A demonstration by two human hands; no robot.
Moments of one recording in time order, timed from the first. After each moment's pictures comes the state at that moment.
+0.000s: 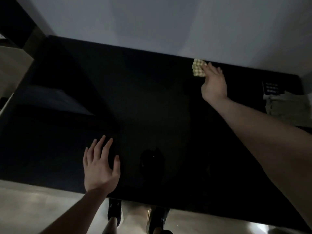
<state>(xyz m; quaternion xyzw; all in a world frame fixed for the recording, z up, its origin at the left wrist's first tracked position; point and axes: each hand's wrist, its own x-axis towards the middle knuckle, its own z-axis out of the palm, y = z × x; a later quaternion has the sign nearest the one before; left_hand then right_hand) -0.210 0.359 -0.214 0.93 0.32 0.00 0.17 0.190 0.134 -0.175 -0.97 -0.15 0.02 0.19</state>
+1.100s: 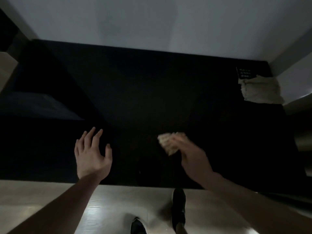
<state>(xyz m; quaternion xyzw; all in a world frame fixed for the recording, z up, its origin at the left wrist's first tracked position) -0.212 0.353 -0.213 0.93 0.31 0.03 0.18 -0.095 0.033 -0.221 -0.89 -0.32 0.08 0.30</state>
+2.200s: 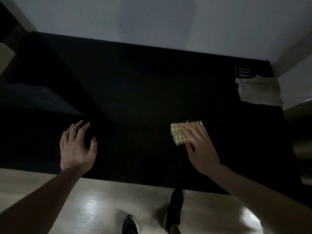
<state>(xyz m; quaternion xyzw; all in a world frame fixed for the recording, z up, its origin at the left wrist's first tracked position) -0.211 0.347 -0.210 0.93 0.31 0.04 0.17 -0.044 -0.036 -0.221 -0.93 -0.30 0.10 0.16</state>
